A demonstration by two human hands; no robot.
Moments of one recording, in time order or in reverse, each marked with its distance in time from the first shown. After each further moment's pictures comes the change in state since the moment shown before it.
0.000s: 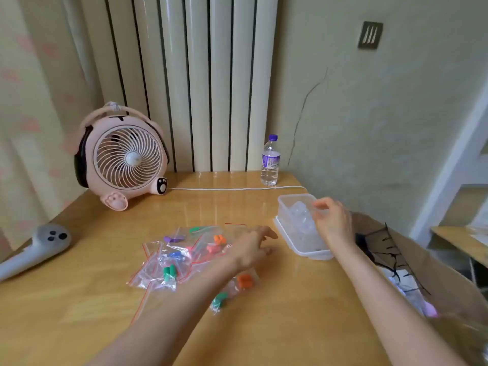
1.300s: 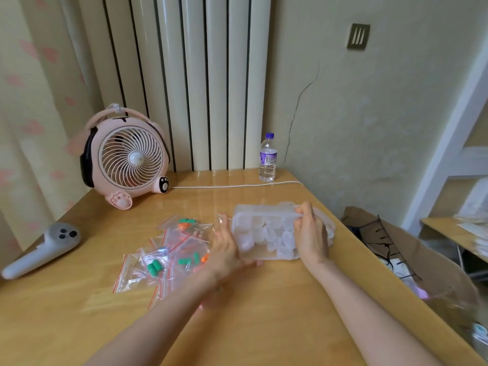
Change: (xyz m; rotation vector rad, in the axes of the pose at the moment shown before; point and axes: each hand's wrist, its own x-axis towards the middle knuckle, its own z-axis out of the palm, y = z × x) left_hand -0.054 -0.040 -0.001 -0.002 0.202 -0.156; right_hand -0.061 -0.022 0.034 -0.041 0.072 -0.122
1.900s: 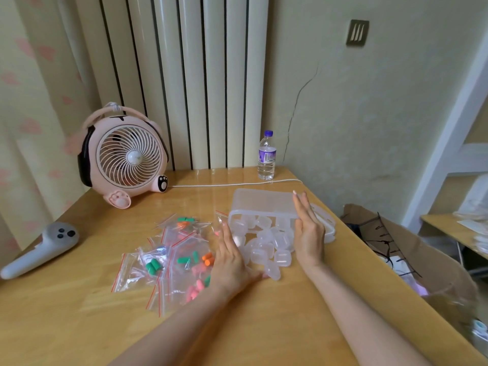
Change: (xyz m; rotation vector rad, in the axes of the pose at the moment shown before) left_hand -0.027 0.019 0.018 -0.046 0.070 -0.069; right_hand -0.008 0.008 0.010 0.267 0.203 -0.219
